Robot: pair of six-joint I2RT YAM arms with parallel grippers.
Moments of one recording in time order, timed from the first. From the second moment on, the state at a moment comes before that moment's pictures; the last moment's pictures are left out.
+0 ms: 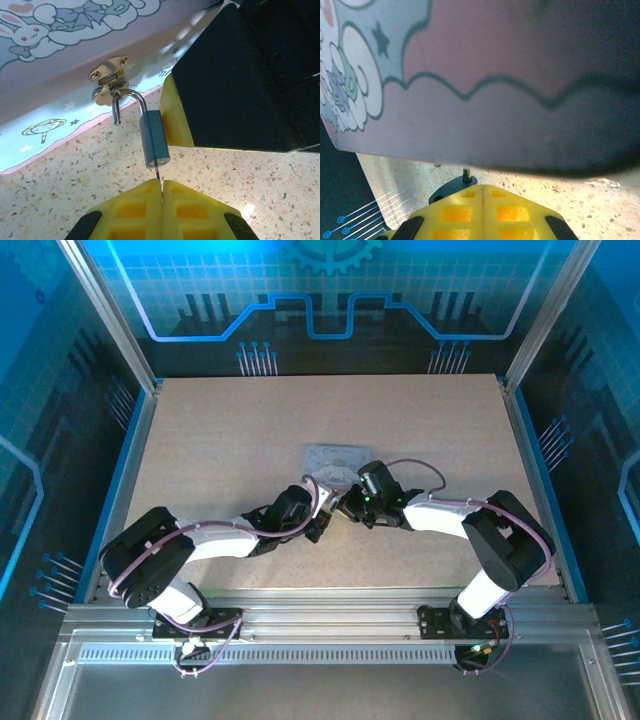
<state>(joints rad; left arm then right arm) -0.78 1.53 0.60 0.26 0.03 -0.22 0.64 1.61 0.75 0.02 -0.27 1.24</state>
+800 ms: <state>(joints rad) -0.75 1.54 0.57 0.36 0.13 -0.41 0.63 1.41 0.67 -0.02 -0.21 1.30</state>
